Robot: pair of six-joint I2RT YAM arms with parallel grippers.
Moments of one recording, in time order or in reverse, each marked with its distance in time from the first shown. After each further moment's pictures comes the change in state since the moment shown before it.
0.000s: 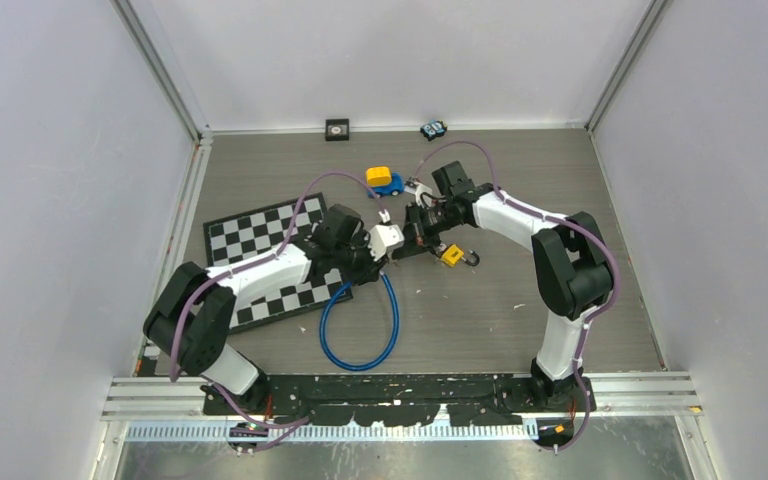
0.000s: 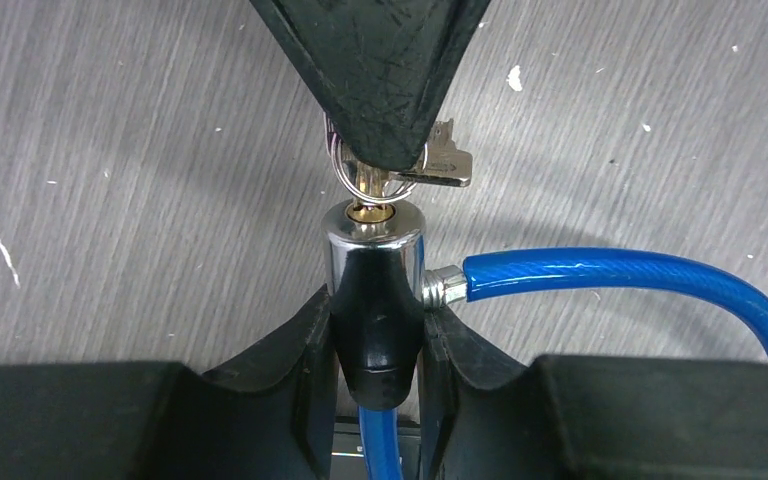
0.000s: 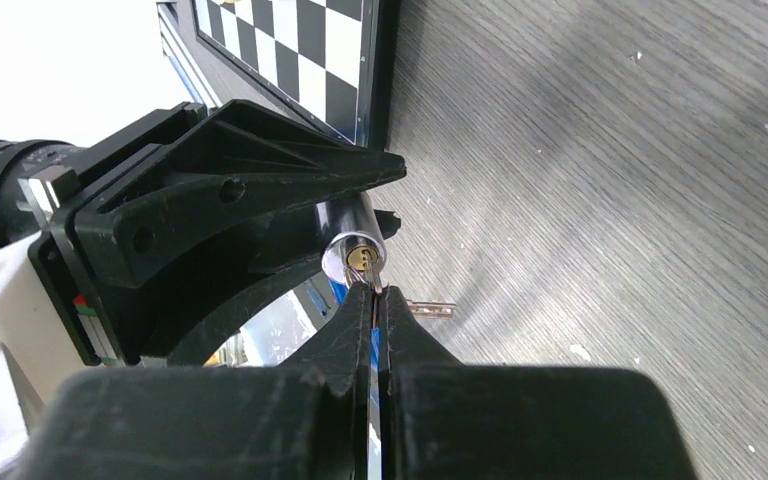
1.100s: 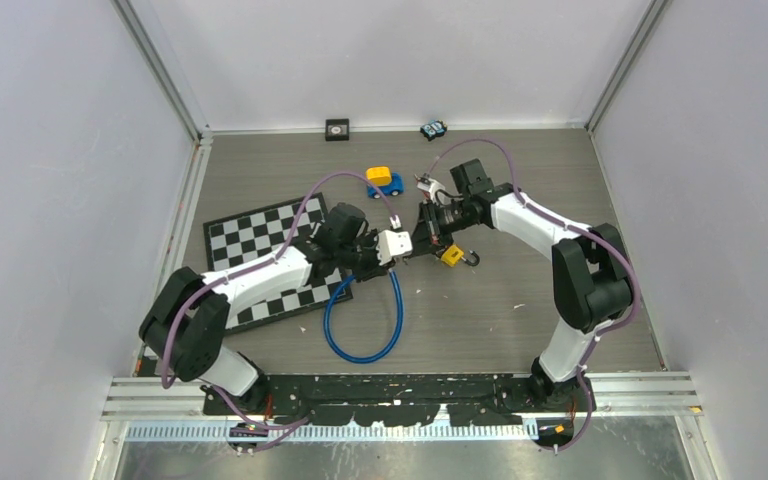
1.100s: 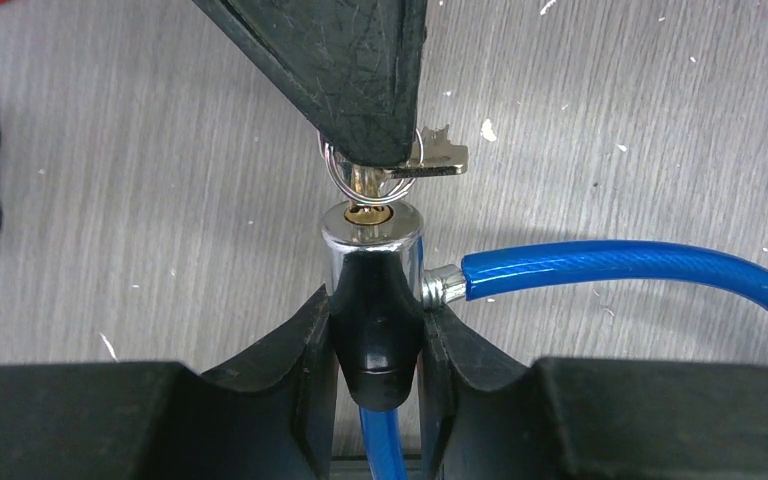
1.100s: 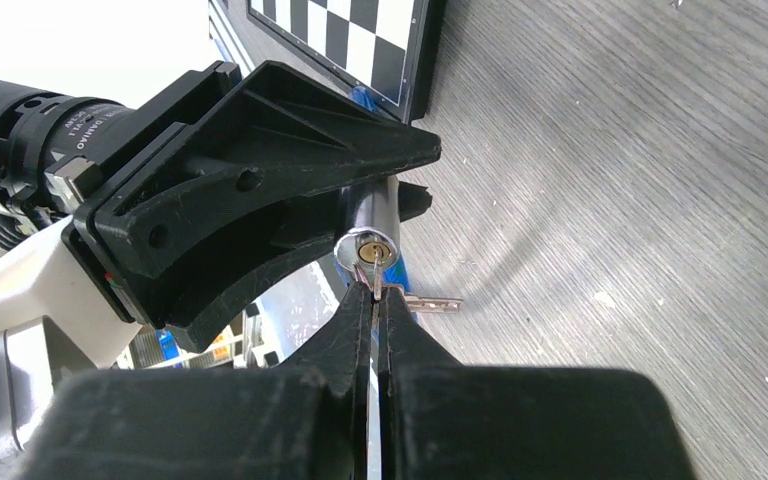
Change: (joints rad) left arm -0.036 -0.034 0.013 0.046 0.049 0.179; right arm -0.066 -0.121 -0.063 -0.040 -0.093 -0.048
